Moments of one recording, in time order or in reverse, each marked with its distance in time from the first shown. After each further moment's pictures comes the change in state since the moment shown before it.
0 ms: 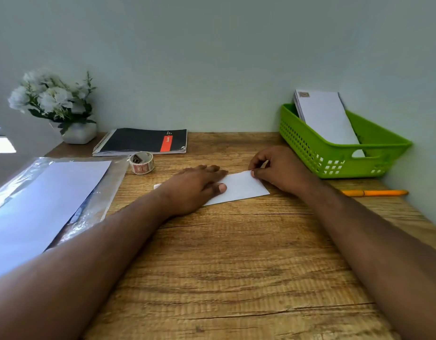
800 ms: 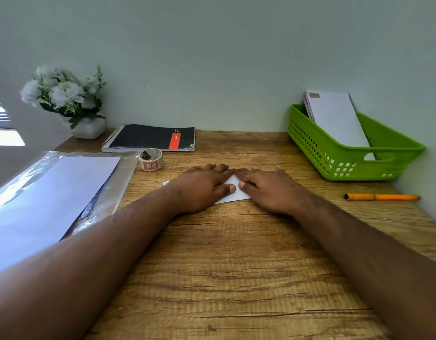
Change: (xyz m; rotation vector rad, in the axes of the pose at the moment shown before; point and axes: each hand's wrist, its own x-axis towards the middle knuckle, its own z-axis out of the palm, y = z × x) left_hand 0.003 -0.003 0.003 0.103 -0.044 0.011; right_hand -0.018 -0.038 0.025 -0.464 -0.395 0.017
